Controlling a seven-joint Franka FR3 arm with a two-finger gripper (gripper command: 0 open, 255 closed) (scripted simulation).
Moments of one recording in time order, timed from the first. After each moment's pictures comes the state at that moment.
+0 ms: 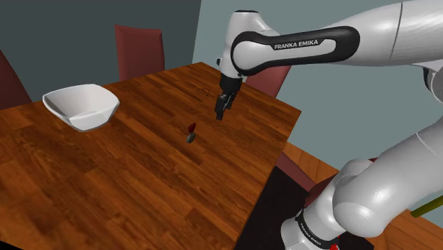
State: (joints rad) arm 0.08 -0.17 0.05 -2.19 -0.04 1.96 -0.23
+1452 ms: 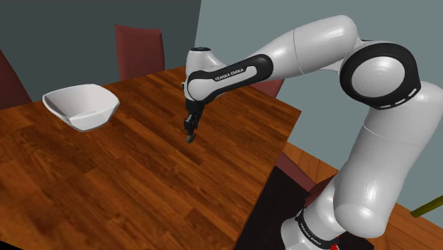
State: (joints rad) arm 0.11 0.29 0.08 -1.98 -0.06 2.19 -0.26
